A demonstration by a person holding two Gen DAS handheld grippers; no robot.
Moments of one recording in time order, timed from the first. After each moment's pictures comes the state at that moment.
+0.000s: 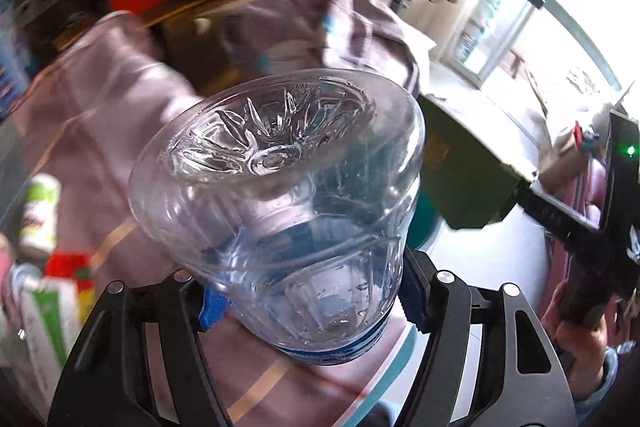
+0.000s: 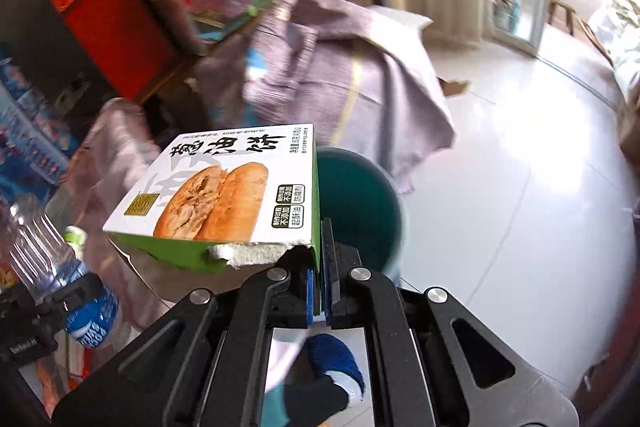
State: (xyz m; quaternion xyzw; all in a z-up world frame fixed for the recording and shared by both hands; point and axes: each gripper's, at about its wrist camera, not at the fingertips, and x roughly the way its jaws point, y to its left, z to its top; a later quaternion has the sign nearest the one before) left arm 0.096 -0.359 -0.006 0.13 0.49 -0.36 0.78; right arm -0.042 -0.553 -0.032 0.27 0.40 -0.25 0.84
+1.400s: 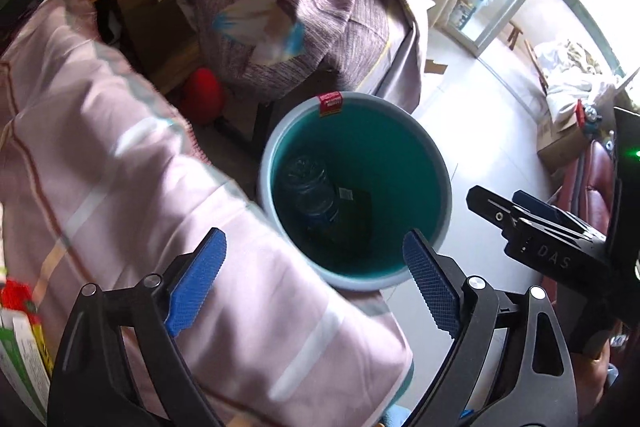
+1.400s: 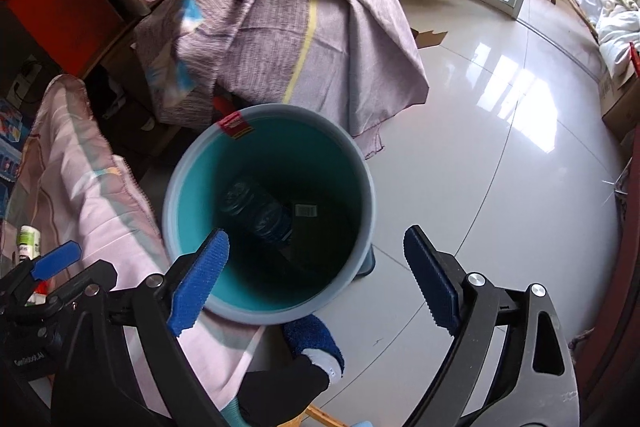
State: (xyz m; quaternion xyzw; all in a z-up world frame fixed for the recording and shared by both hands) left arm 0.119 -0.410 -0.061 0.14 0.53 -0.37 0.75; right arm -0.016 -0.565 -0.073 0.28 0.47 -0.28 0.79
